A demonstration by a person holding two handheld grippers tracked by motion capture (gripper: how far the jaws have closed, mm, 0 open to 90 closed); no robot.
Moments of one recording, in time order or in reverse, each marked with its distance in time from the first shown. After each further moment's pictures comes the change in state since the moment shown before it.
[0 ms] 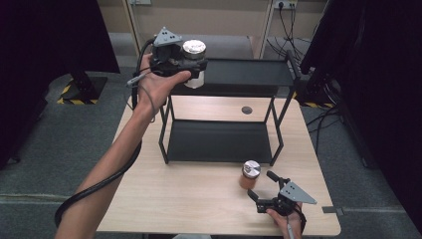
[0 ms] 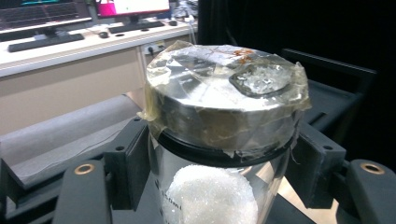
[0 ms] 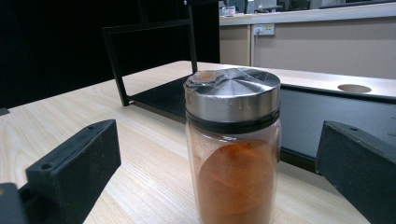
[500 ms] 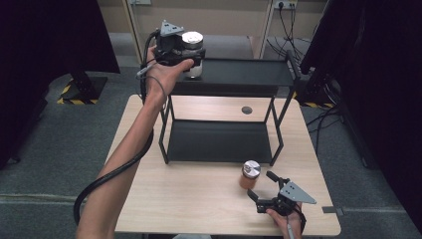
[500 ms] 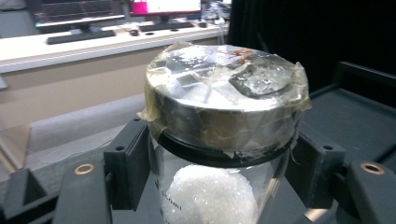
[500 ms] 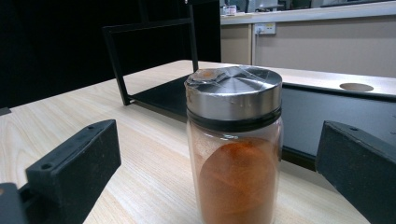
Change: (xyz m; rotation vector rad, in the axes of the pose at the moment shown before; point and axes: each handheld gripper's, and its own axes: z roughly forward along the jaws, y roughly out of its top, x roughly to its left) left arm 0.004 0.002 0.032 -0.003 0.125 -0.043; right arm -0.001 0.000 0.000 0.002 0.005 -0.001
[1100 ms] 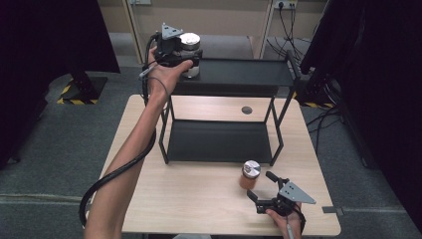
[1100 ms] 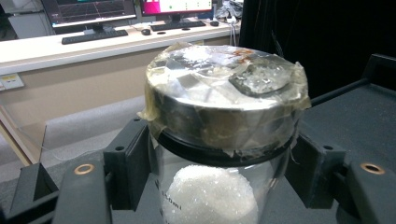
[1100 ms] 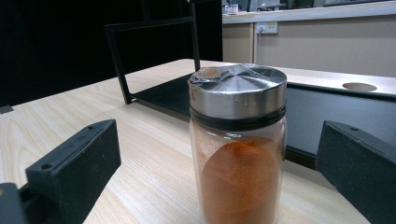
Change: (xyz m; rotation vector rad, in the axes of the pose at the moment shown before) left arm 0.002 -0.013 0.011 -0.008 0.026 -0.003; right arm 0.000 0.000 0.001 0.005 0.006 -0.001
